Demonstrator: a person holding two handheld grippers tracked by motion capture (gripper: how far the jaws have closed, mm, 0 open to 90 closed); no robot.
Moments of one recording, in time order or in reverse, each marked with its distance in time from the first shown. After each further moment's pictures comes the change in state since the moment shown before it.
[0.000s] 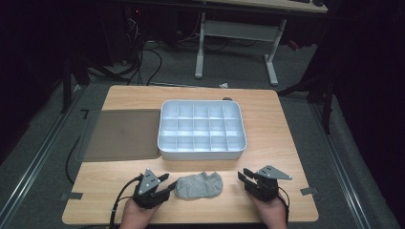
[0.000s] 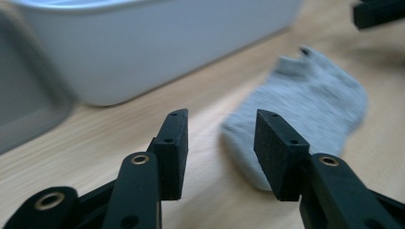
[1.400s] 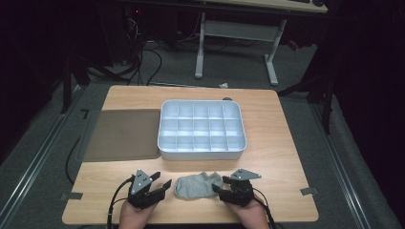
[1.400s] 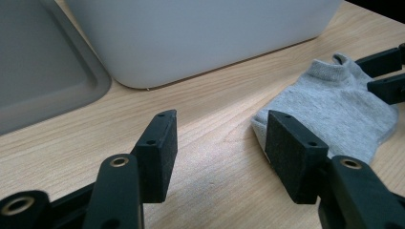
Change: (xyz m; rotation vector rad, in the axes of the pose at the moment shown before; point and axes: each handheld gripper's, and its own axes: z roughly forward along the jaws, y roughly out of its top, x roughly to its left) left arm 0.006 -0.014 0.001 -0.009 0.043 -0.068; right arm 0.062 0.000 0.039 0.164 0.143 -0.071
